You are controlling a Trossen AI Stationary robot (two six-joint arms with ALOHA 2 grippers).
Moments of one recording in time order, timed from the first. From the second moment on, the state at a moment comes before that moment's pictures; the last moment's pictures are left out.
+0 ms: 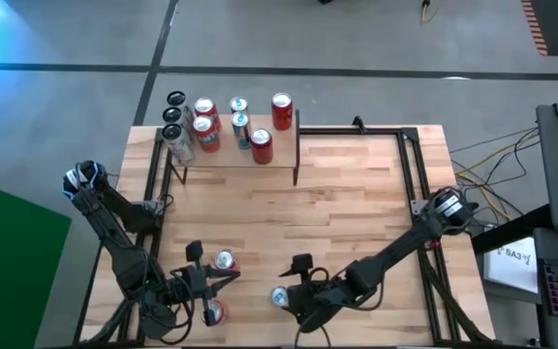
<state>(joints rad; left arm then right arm) -0.94 1.46 1.13 -0.26 -1.16 -0.53 0.59 1.93 1.45 -0.27 0.47 0.19</state>
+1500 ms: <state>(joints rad) -0.93 1.44 1.13 -0.21 -1.20 -0.27 0.57 1.90 1.36 -0.09 0.39 0.16</state>
